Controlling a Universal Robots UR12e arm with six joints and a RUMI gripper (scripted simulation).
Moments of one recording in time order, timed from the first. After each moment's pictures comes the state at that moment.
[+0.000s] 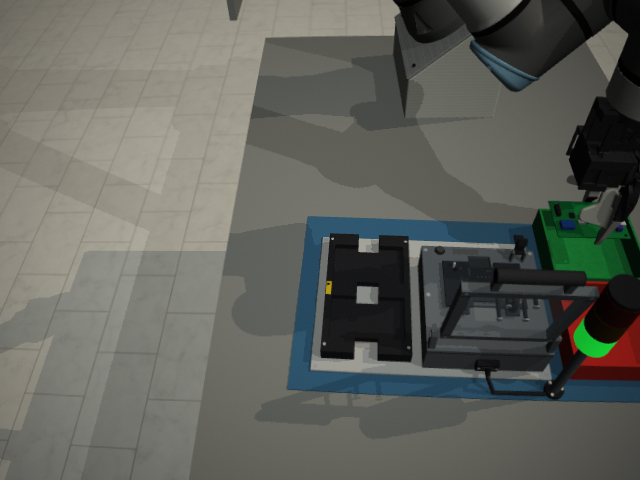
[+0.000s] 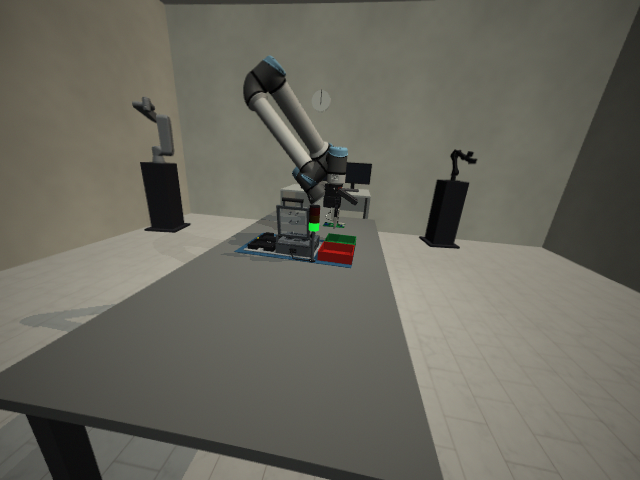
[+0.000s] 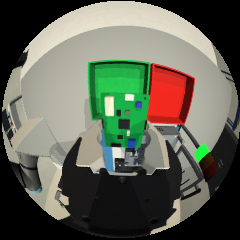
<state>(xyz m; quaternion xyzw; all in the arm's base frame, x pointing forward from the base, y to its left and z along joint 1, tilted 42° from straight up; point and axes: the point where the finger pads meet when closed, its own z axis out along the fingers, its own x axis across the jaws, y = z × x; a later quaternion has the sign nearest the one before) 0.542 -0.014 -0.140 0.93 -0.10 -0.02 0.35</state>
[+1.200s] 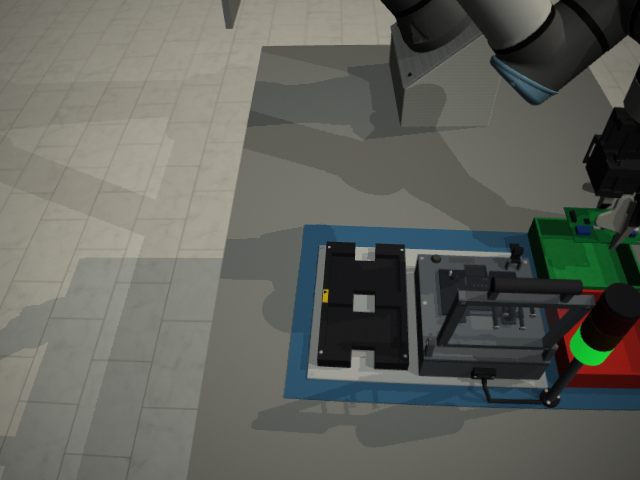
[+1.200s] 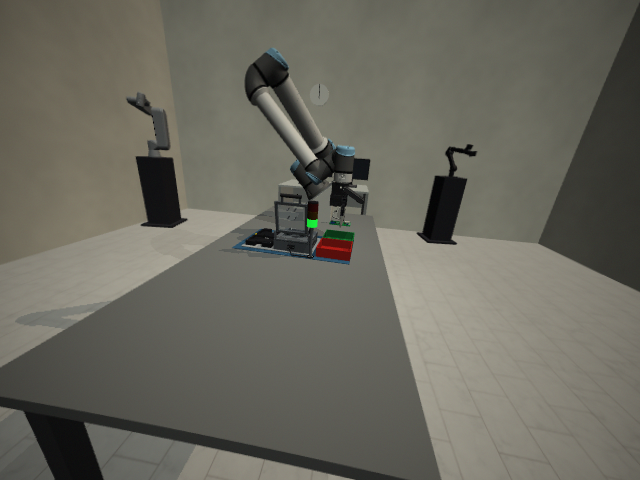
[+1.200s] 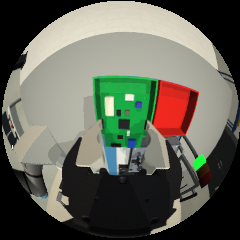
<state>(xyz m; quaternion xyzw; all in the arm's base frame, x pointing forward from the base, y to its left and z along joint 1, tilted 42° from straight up) 0.531 0.011 -0.176 0.93 -0.11 -0.01 0.36</state>
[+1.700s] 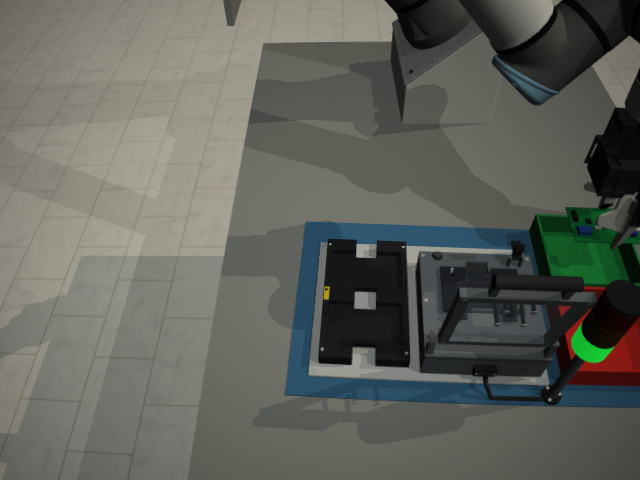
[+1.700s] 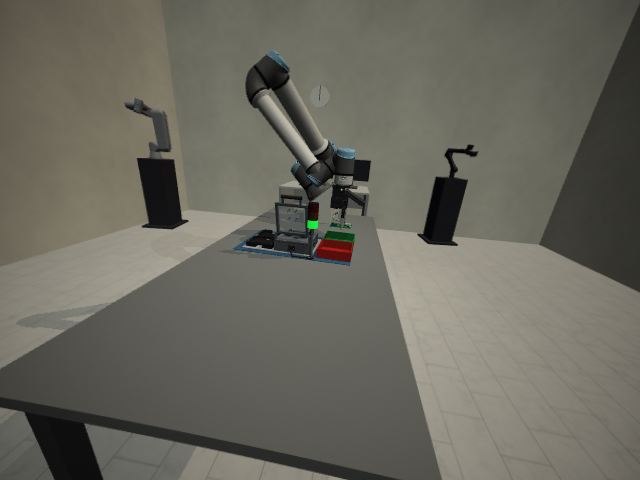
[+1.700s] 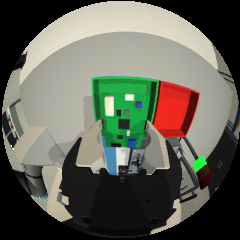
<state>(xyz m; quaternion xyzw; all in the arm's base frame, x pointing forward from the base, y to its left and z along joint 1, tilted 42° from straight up) 0.531 0.008 -0.181 0.93 -0.10 -0.01 0.36</state>
